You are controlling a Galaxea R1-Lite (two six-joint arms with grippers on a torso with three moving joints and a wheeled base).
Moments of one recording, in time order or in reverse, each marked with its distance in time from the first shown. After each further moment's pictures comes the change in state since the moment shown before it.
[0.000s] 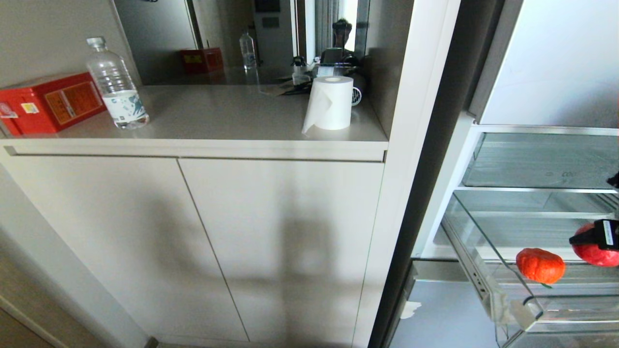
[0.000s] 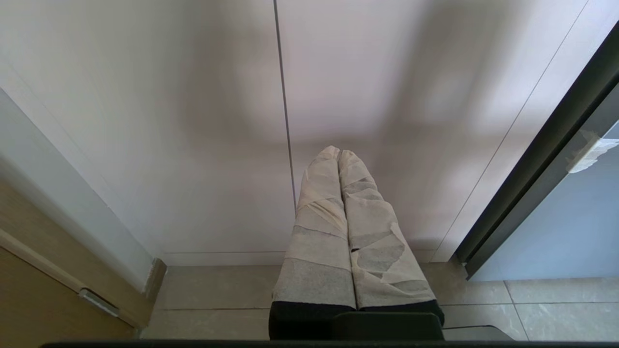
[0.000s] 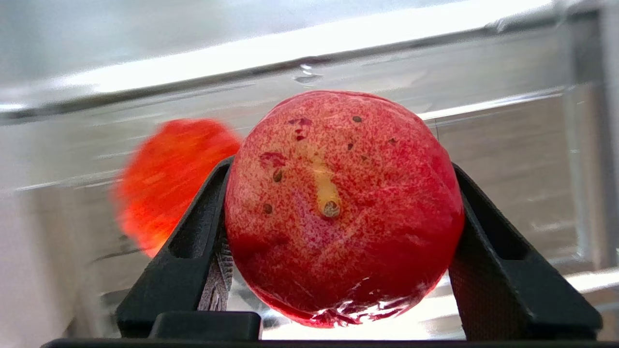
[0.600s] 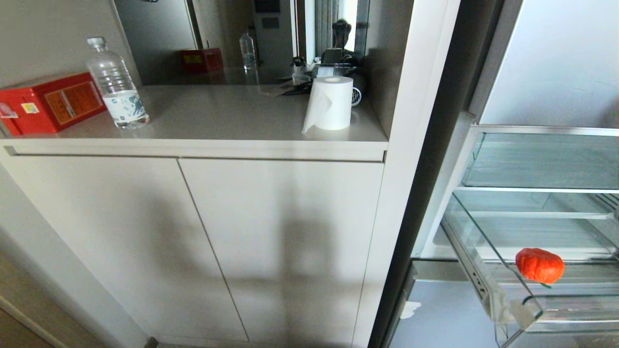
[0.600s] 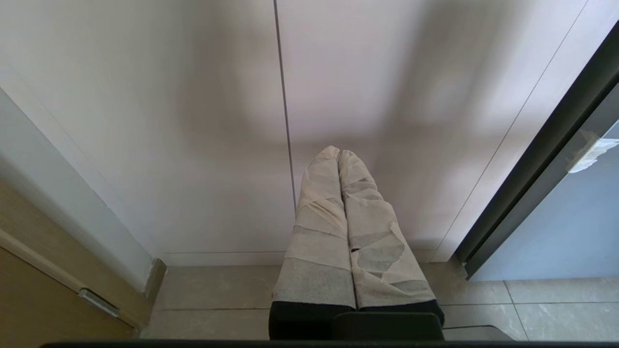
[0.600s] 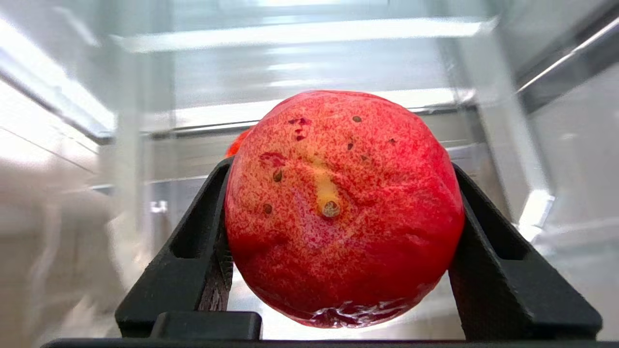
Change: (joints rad) left arm 0.000 0.000 0.000 0.000 0.000 0.000; right arm 0.000 -0.557 0.204 -0.014 0.045 -0.011
